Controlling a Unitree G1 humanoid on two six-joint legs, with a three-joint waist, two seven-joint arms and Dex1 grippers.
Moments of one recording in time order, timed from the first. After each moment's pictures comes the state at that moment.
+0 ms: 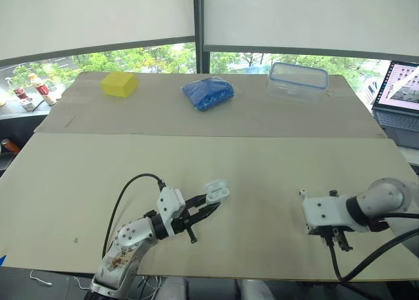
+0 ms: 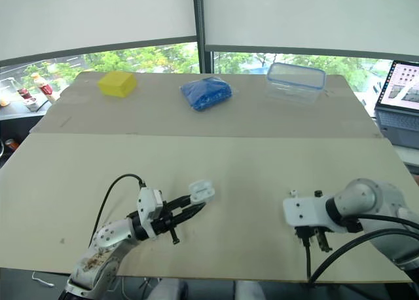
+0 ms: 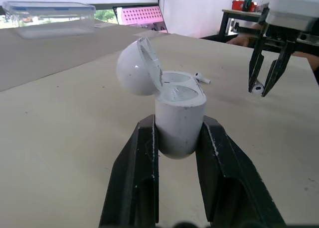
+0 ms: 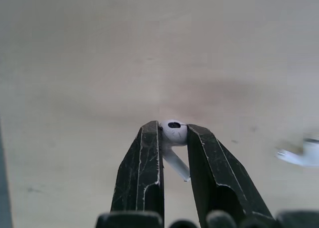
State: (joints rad) left arm -0.01 0.36 -0.18 -0.27 -0.35 0.07 -0.81; right arm -0.14 -1.22 0.09 -0.45 0.00 0.43 1.31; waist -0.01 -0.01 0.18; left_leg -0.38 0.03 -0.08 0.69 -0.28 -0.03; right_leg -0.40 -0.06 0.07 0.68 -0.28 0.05
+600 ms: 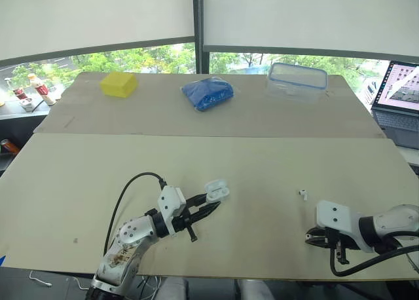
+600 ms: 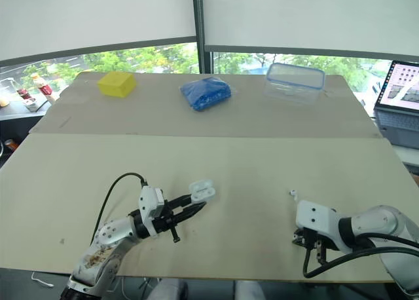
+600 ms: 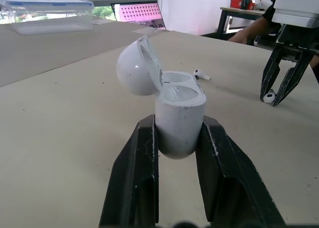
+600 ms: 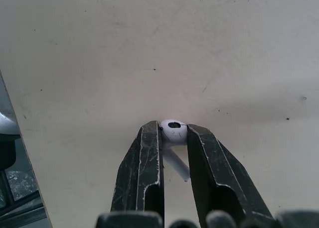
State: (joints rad) left arm 0.00 0.37 -0.18 -0.27 -0.36 0.07 -0.82; right arm 0.17 -1.12 -0.10 -0.48 0.12 0.52 1.17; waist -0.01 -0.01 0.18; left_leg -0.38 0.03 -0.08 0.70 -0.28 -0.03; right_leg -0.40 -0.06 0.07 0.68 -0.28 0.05
